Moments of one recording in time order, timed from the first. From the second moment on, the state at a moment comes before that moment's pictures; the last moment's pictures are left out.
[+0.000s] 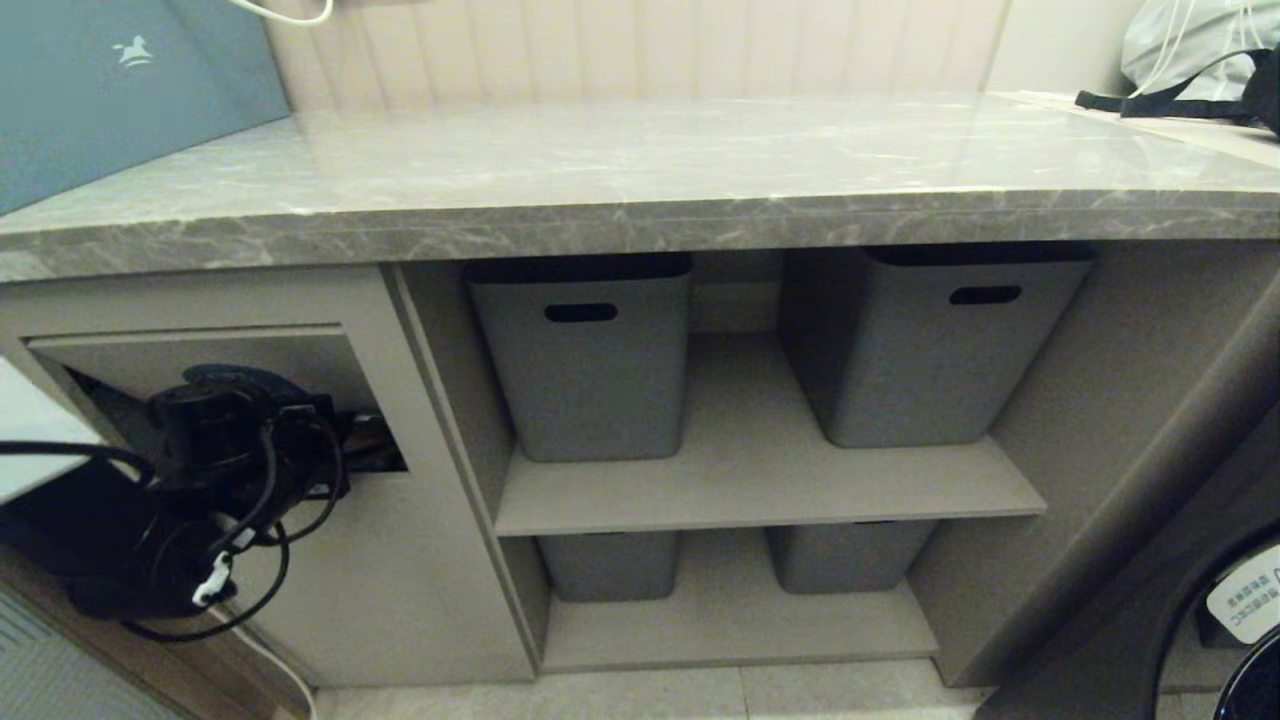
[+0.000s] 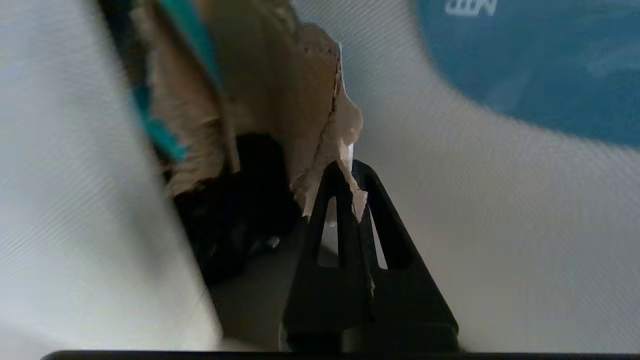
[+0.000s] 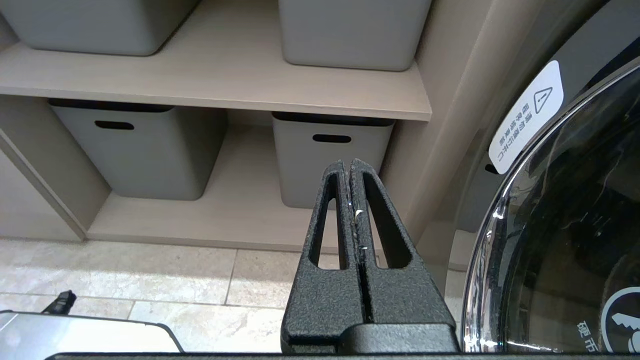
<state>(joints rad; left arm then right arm) 0.02 2.04 -0.74 -1.14 0.06 -1.49 0.01 0.00 0.00 0.00 0.03 -0.07</state>
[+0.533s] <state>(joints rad) 0.02 2.11 -0.82 -1.21 0.06 -1.52 0.01 0.00 0.00 0.00 0.03 -0.07</state>
